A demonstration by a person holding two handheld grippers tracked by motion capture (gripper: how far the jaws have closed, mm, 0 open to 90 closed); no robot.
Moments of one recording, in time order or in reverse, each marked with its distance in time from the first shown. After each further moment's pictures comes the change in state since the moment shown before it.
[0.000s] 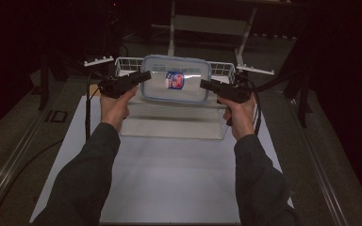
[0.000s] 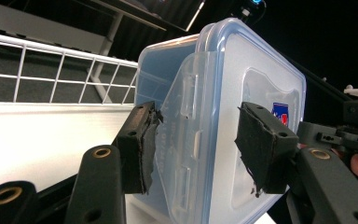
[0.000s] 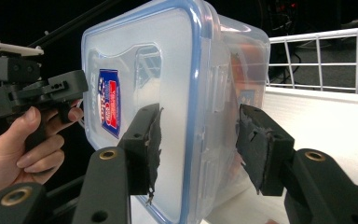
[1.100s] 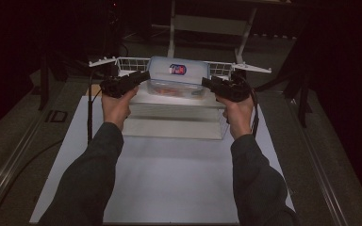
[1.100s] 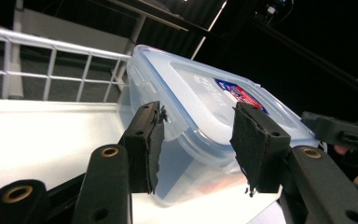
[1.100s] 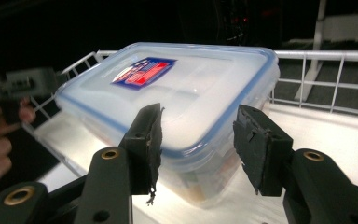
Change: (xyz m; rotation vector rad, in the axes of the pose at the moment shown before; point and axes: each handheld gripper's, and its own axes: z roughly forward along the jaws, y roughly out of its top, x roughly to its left) left arm 0.000 -0.001 0.002 0.002 0.099 0.032; right arm 0.012 0.004 0.004 -0.004 -0.194 -0.120
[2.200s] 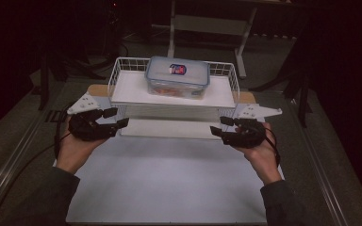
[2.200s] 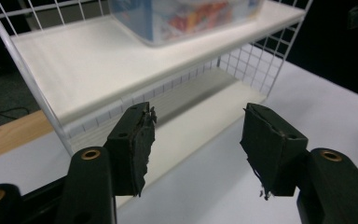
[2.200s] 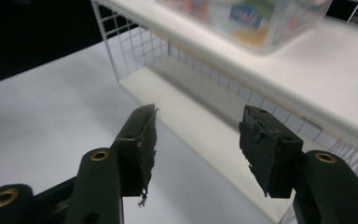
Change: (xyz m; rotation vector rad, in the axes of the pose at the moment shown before) left arm -0.029 -0.064 -0.109 0.243 0.070 0.435; right arm 0.031 -0.076 -0.083 0.189 0.062 -0.319
